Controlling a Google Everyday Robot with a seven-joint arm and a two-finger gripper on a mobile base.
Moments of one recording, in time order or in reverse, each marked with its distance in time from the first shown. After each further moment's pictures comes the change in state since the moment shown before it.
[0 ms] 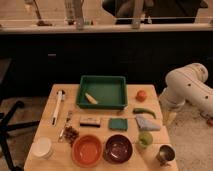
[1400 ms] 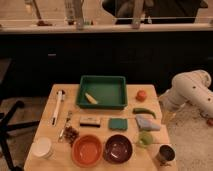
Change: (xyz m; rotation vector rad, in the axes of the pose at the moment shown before) arm 0.014 -0.021 0.048 0.015 -0.126 0.022
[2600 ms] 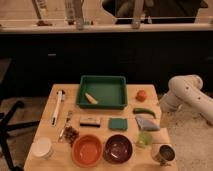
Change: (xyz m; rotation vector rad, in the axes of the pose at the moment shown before) arm 0.015 0.002 0.053 -0.113 -0.006 0.052
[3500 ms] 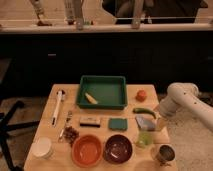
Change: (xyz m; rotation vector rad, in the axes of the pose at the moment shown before) arm -0.001 0.004 0.057 -0.056 -0.093 0.059
